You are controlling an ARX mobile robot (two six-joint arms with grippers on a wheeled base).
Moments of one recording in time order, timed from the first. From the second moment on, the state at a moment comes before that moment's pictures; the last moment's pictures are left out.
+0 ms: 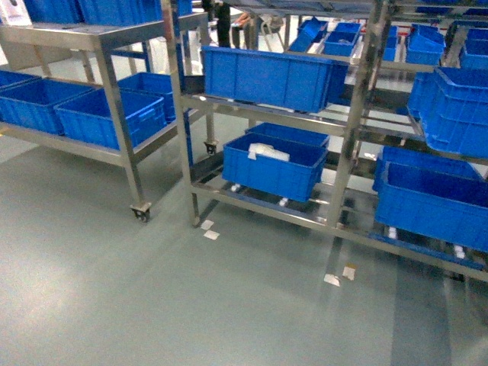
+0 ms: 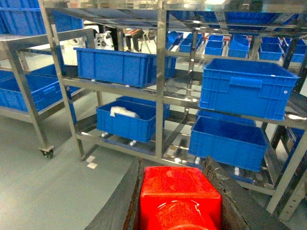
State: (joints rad) left arm 0.00 0.01 0.02 0.00 0.00 0.00; right arm 0.00 0.00 0.01 0.00 0.00 0.01
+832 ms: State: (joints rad) left arm 0.00 0.01 0.02 0.00 0.00 0.00; right arm 0.00 0.00 0.01 -0.01 0.00 0.01
